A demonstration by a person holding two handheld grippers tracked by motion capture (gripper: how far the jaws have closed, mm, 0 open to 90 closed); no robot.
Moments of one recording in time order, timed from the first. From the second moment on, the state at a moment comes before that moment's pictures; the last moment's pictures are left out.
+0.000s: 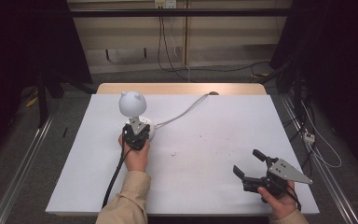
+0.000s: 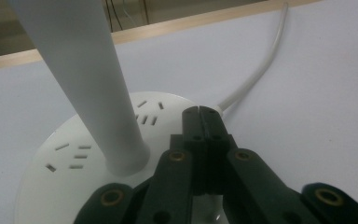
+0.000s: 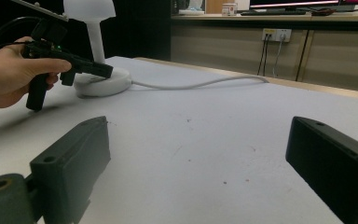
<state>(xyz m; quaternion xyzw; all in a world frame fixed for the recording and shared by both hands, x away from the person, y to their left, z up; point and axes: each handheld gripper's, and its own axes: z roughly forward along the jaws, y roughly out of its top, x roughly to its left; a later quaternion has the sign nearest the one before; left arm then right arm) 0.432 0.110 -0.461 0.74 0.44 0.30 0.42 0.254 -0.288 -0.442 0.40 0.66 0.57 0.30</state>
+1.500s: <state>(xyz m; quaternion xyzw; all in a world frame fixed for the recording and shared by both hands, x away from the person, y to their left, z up) 0.429 0.105 -0.463 0.73 0.44 0.32 0.41 0.253 -0.287 -0.441 0.39 0.66 0.57 0.30</state>
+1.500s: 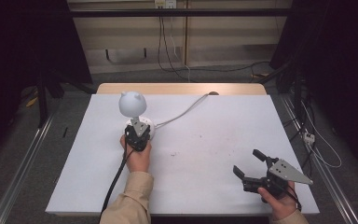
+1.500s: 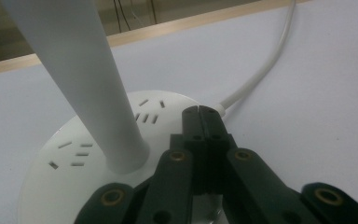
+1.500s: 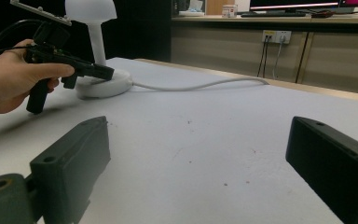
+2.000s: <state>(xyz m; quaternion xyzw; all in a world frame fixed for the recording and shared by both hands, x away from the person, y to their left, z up) 0.429 0.103 -0.463 0.73 0.44 0.32 0.40 0.252 -0.288 -0.441 0.39 0.66 0.57 0.30</state>
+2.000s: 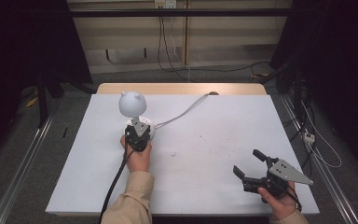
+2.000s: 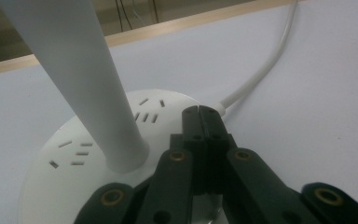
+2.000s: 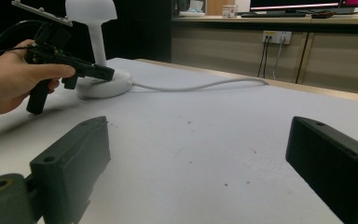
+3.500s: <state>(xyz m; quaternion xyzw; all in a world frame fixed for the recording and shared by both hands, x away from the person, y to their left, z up) 0.423 0.102 -0.462 0.73 0.44 0.32 0.42 0.253 -0.287 -0.441 0.39 0.66 0.57 0.31</state>
